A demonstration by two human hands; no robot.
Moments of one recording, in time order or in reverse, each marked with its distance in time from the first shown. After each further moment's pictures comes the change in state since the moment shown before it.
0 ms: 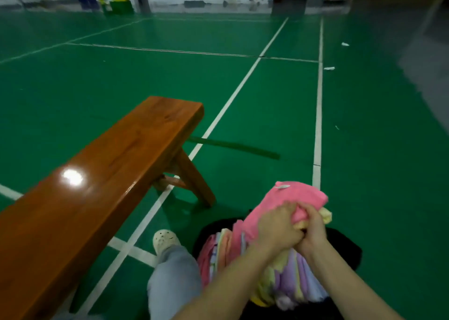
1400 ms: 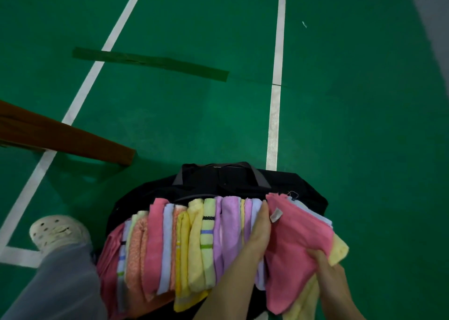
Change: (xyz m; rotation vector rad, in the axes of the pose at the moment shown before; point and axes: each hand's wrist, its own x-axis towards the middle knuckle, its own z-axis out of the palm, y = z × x) left_hand 0.172 -0.056 0.278 -1.148 -0.439 -0.770; right_hand 0.116 -0.012 -0.210 -0.725 0.662 0.065
